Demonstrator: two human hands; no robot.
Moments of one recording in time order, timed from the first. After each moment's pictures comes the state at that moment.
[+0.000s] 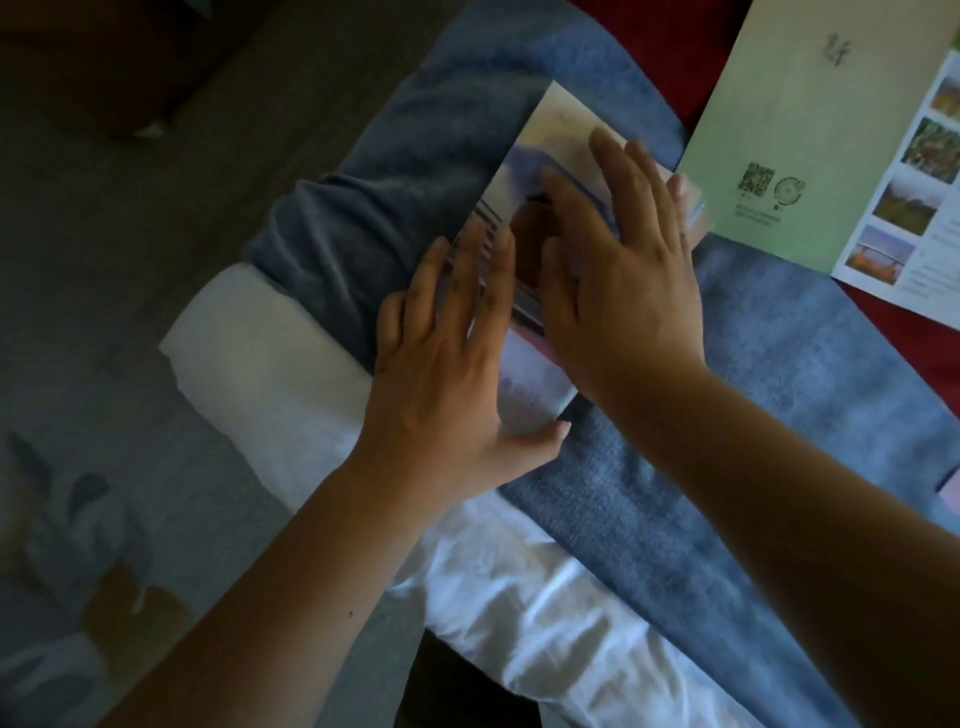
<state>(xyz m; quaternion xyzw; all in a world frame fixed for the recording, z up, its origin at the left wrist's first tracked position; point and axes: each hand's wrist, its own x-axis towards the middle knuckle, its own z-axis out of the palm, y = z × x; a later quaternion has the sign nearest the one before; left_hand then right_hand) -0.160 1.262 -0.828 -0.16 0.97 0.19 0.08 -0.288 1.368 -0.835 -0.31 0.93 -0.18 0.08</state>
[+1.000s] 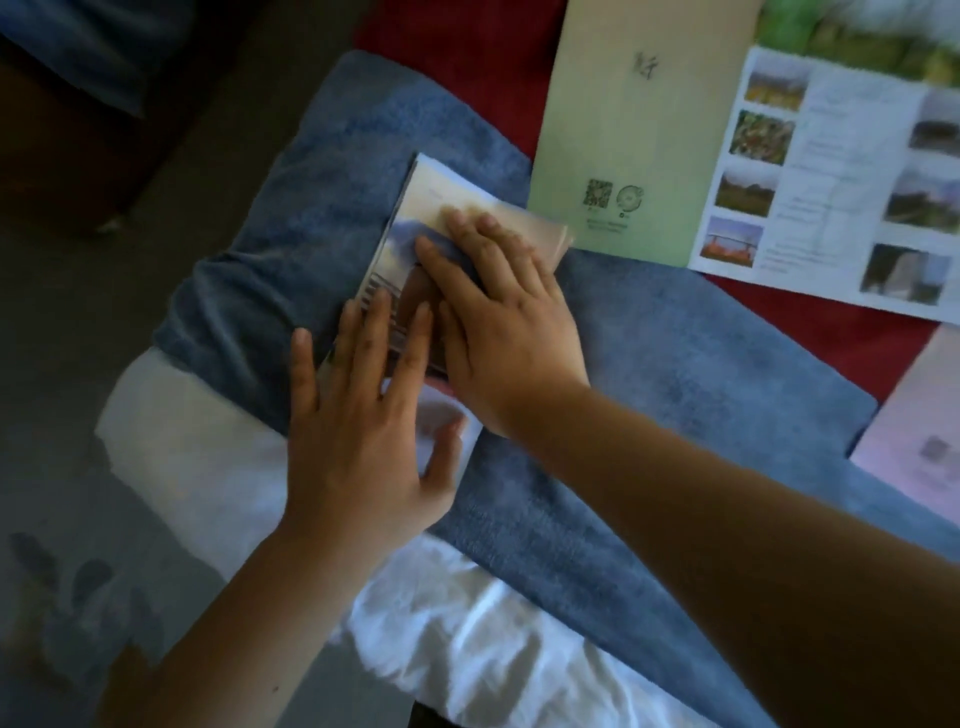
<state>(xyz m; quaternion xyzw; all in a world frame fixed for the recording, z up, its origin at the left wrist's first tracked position) -0.164 1.284 -0.833 -0.12 0.99 0.07 0.10 -0.290 1.392 -0.861 -0.35 0.91 -0.19 0.14</state>
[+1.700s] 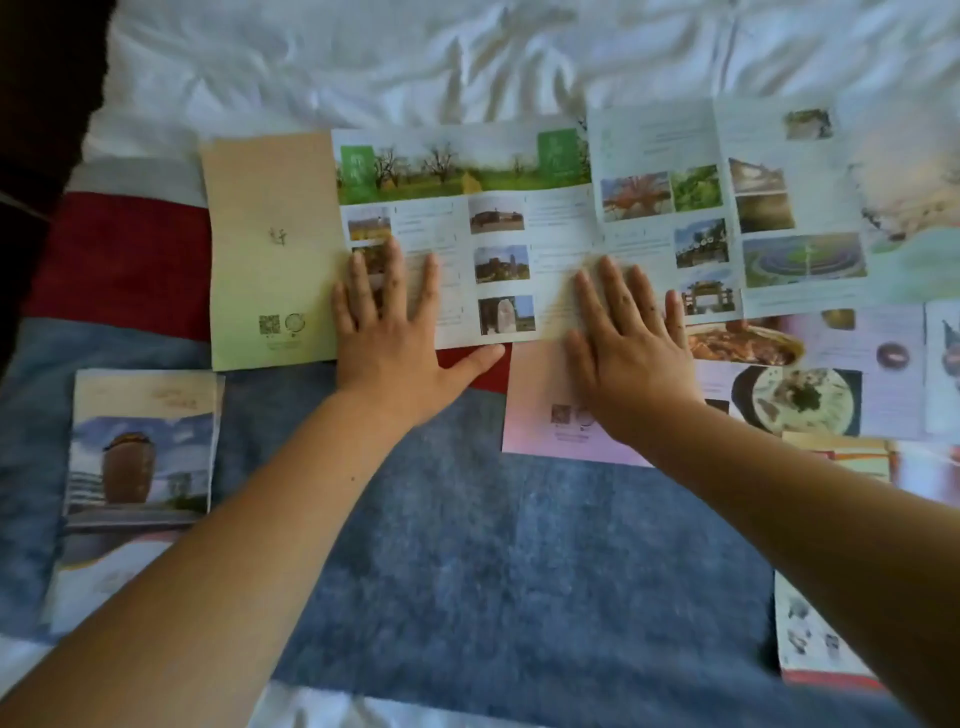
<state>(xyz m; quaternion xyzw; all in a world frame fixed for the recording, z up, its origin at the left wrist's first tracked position) -0.377 1.510 -0.845 0.04 0.98 0.01 0.20 -0.353 1.756 -0.837 -0.02 0.98 -0.07 0.18</state>
